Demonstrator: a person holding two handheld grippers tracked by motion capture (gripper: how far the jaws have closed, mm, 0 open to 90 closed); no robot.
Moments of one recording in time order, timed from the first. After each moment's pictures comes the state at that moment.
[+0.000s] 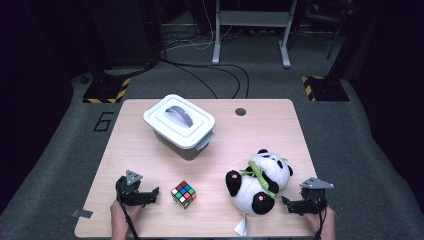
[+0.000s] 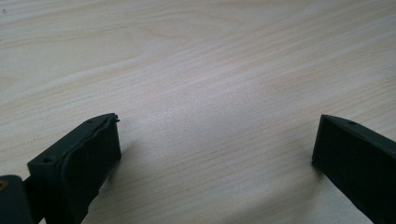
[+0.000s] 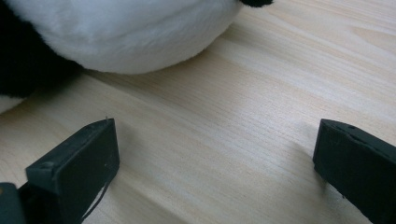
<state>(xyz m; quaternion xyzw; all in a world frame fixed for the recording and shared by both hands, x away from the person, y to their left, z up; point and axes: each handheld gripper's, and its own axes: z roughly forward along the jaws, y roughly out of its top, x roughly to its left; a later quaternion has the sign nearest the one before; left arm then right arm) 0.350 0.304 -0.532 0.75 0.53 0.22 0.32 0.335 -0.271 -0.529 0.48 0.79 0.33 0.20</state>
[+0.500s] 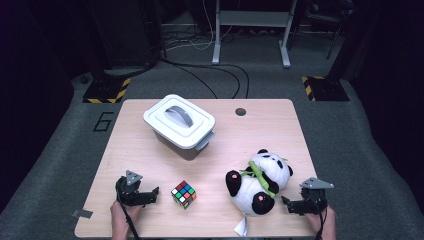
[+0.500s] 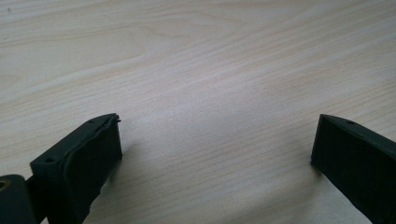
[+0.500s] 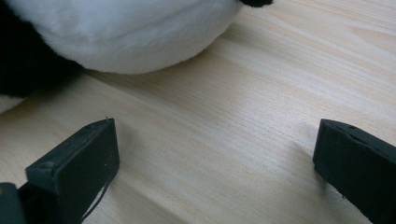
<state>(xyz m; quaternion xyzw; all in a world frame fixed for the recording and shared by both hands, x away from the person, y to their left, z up) 0.349 0.303 -0.532 0.75 0.54 0.23 0.32 0.335 -0.271 -0.529 0.48 0.79 0.33 0.20</state>
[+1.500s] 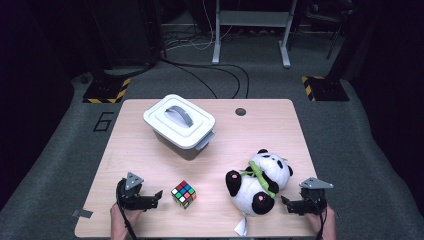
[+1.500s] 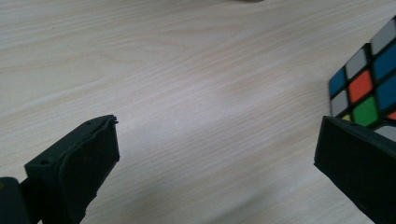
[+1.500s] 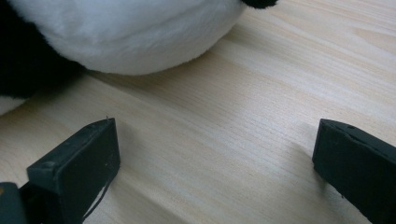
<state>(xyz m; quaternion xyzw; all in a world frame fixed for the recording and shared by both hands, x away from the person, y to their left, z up) 0.330 0.292 -0.508 0.77 0.49 0.21 0.36 0.335 -0.270 -0.529 0.47 0.79 0.33 0.20</state>
